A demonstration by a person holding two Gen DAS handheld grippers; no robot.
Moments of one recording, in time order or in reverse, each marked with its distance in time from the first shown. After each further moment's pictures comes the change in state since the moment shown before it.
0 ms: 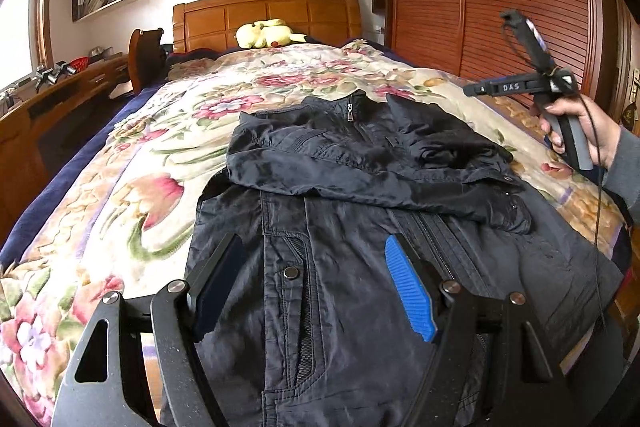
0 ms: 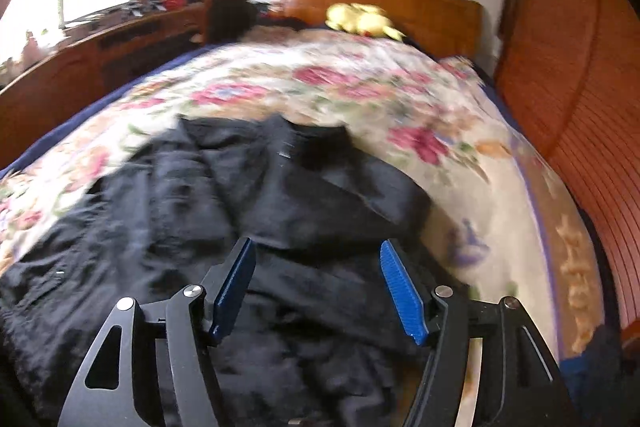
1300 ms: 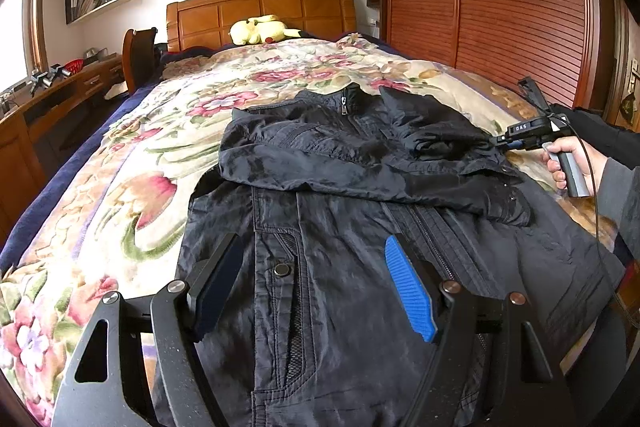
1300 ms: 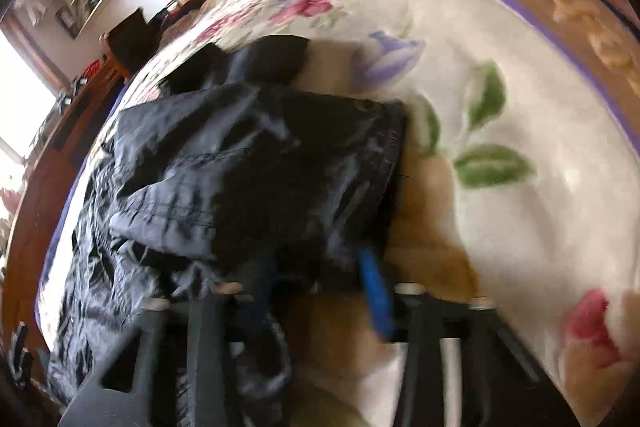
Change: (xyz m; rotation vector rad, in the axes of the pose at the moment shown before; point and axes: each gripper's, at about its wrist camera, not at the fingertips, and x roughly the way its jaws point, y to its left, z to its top) left arm 0.005 -0.008 -0.002 0.017 0.013 -0.006; right arm 0.084 -0.108 -0.098 0.518 0.210 0.167
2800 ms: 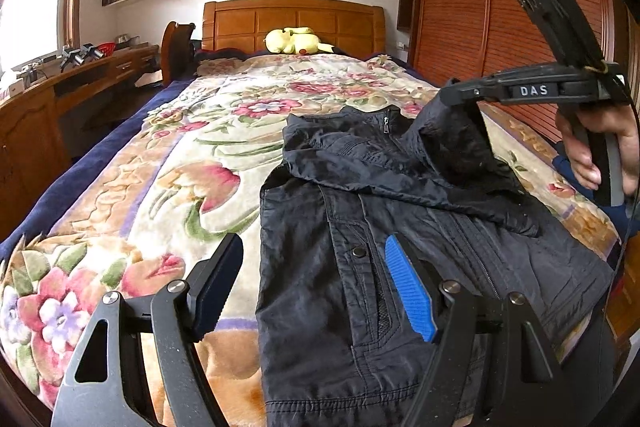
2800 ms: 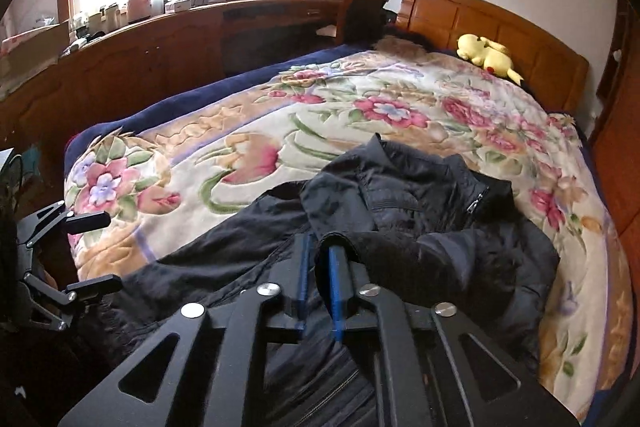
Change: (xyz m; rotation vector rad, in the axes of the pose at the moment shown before) left arm -0.047 0.077 -0.019 -0.107 -0.053 0.029; right arm -0.073 0.386 -0.102 -0.802 -0.131 0.100
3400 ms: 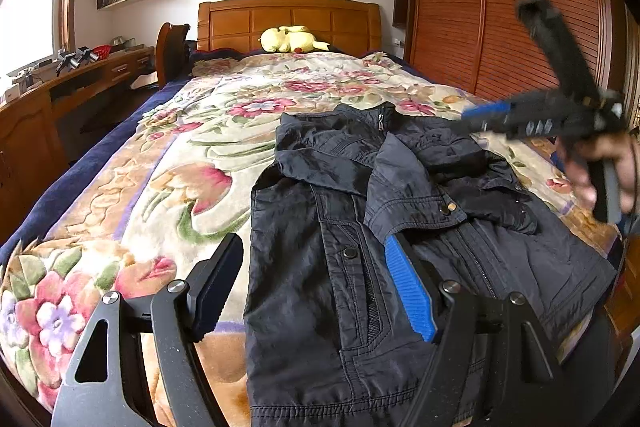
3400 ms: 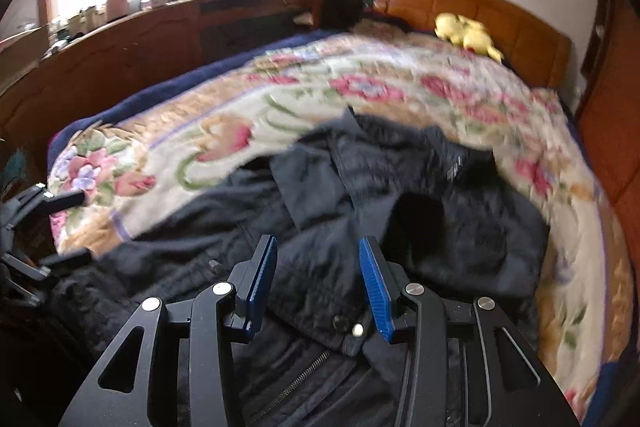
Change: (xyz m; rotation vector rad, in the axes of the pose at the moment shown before) left arm 0.005 -0.011 0.001 0.023 0.008 -0.002; right arm 0.002 -0.021 -0.039 0.084 0.048 -0.053
